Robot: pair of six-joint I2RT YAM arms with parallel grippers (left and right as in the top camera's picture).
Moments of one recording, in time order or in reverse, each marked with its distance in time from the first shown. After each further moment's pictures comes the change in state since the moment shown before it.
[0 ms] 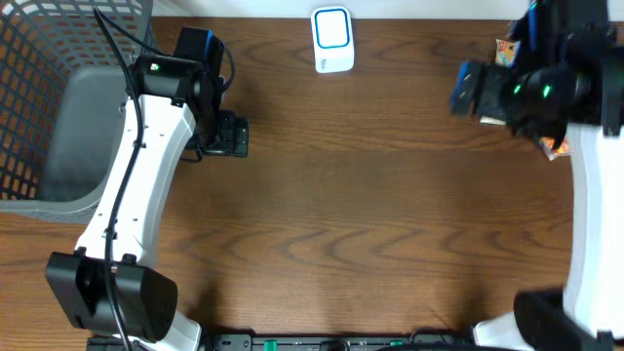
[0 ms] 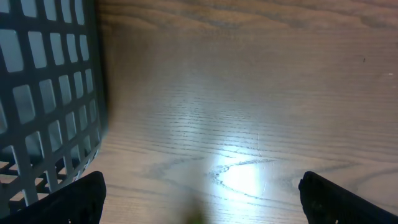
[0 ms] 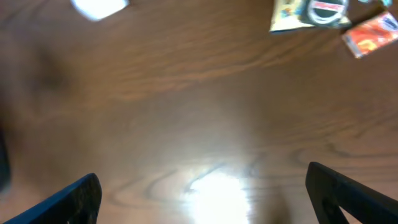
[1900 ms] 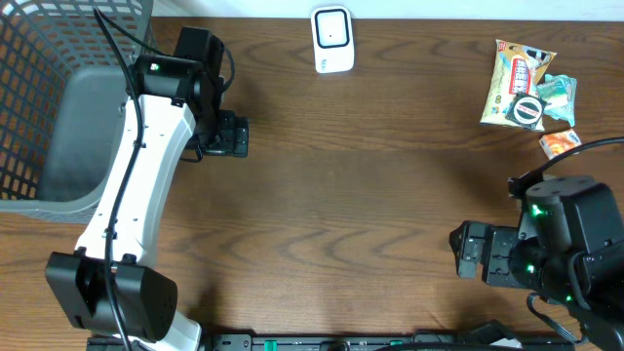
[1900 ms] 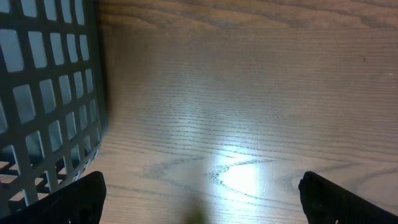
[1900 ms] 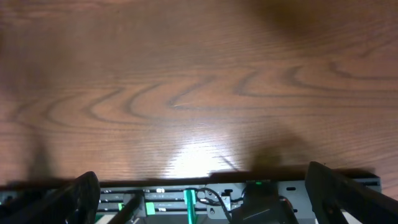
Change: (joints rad) left arm 0.000 0.000 0.000 0.000 0.000 0.000; right arm 0.209 -0.665 -0.663 -0.003 0.037 0.115
